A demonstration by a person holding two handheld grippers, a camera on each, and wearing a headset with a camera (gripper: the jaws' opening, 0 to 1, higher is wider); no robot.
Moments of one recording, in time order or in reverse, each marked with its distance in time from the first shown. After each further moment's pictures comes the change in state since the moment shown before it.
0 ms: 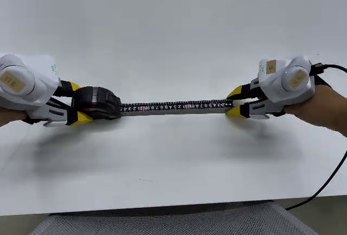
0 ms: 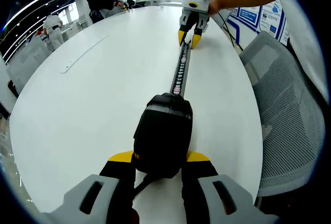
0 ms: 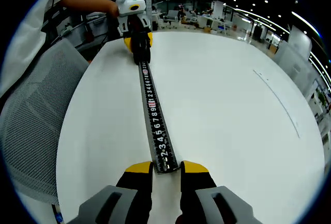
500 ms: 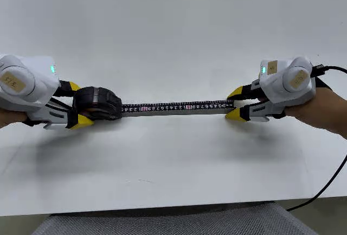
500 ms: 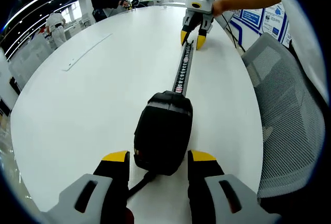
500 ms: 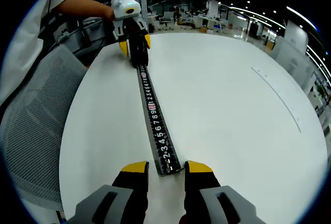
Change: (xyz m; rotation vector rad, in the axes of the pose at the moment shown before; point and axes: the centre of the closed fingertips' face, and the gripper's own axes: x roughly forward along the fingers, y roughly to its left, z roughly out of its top) left arm -0.002 0.002 -0.003 -0.020 0.002 0.018; right arm 0.000 0.004 0.003 0.050 -0.020 0.002
